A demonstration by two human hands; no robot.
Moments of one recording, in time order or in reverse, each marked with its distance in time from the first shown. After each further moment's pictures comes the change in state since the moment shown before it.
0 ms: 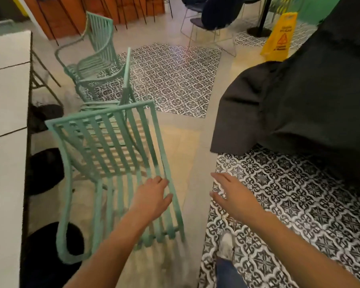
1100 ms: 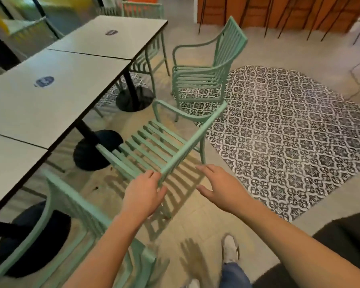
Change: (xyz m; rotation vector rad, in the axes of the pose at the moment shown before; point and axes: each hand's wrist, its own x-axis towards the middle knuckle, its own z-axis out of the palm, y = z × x) left_hand 0.542 -0.234 -0.179 -0.175 0.321 -0.844; right_hand 0.815 -0.060 -0.100 -0.086 -0.334 -0.868
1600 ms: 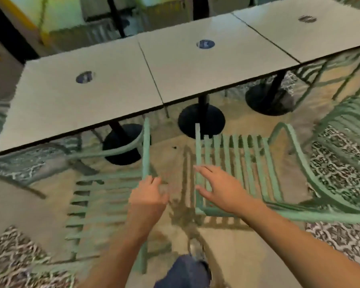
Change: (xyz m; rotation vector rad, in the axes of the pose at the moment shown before) left_hand -0.011 -0.047 0.015 -0.141 0.176 -1.112; right_hand 0.228 -0.085 0.042 -0.006 -0.451 -0.909
